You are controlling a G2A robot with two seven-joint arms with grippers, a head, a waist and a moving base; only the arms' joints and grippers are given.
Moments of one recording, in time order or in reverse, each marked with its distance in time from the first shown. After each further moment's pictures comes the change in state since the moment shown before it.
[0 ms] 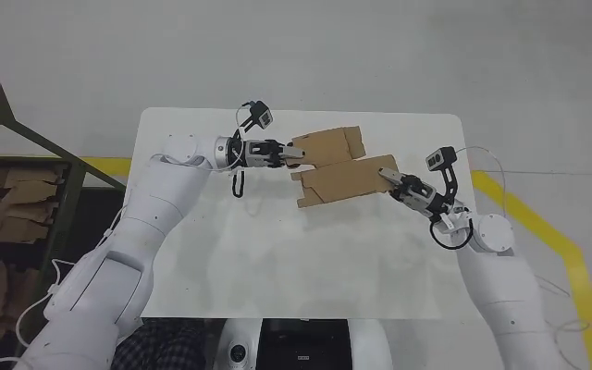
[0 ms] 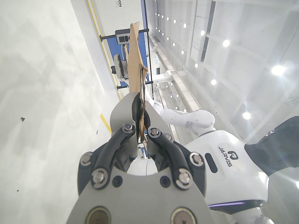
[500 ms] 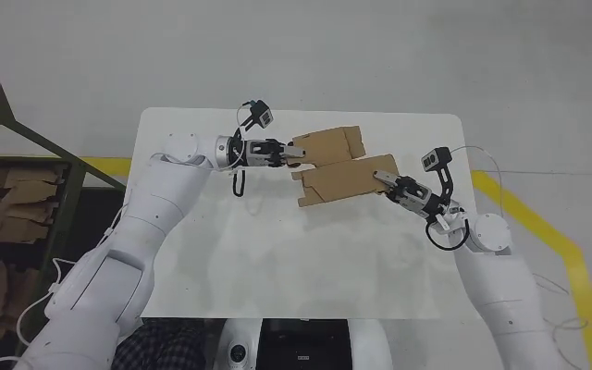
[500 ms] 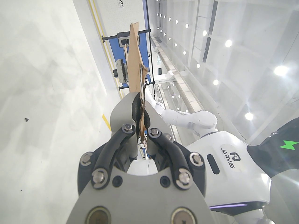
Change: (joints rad) left arm -0.008 -0.005 0.005 0.010 0.013 -0.005 0.006; right arm 0.003 0.001 -0.018 -0.008 -0.009 -0.001 -0.002
